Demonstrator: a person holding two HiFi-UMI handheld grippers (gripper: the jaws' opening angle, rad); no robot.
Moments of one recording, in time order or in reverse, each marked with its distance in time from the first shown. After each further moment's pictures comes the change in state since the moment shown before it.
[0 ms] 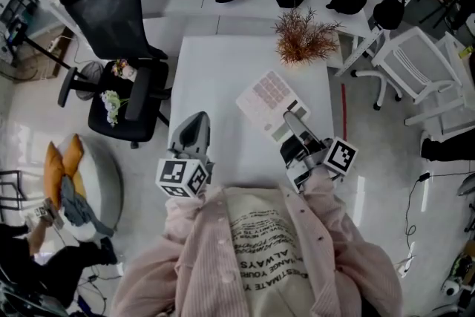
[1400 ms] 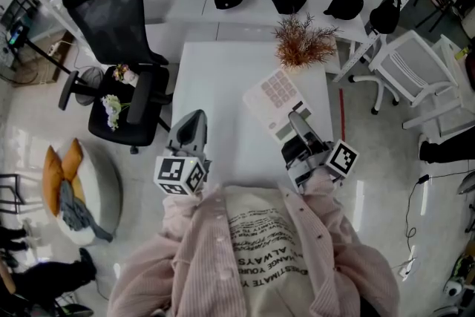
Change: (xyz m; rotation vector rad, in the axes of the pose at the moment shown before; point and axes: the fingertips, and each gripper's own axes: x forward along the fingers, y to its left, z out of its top) left arm -0.004 0.012 0.017 0.055 -0.024 -0.007; right arm -0.005 0.012 0.006 0.032 -0.093 0.033
